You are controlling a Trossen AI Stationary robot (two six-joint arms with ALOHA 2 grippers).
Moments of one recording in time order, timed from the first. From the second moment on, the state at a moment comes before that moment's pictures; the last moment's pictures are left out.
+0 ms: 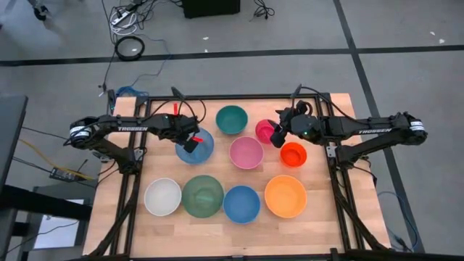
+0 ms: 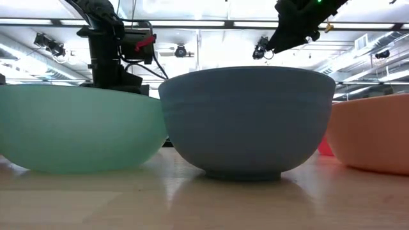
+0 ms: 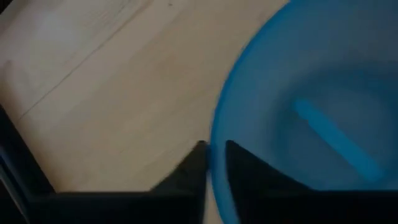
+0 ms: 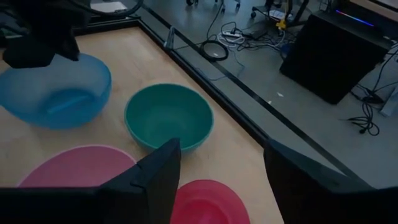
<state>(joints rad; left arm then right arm) 0.33 1.41 0.85 -0.85 -0.34 -0.58 -0.01 1.06 0.90 -0.41 0.68 0.20</state>
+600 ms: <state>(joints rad) 0.32 1.38 0.92 -0.79 -0.40 -0.48 0.00 1.06 0.90 -0.41 0.68 0.20</state>
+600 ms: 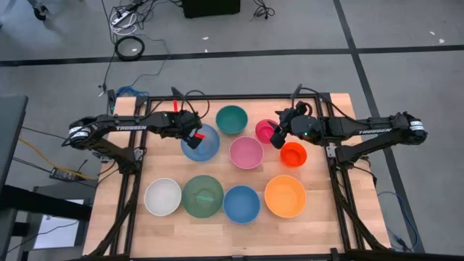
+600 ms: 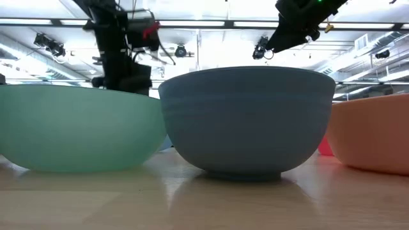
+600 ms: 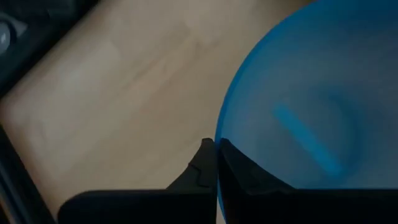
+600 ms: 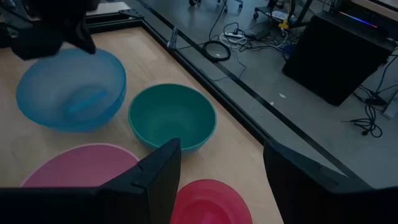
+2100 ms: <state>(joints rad) -0.27 1.52 1.27 -1.17 -0.18 -0.82 0.01 1.06 0.90 -0.41 0.68 0.20</state>
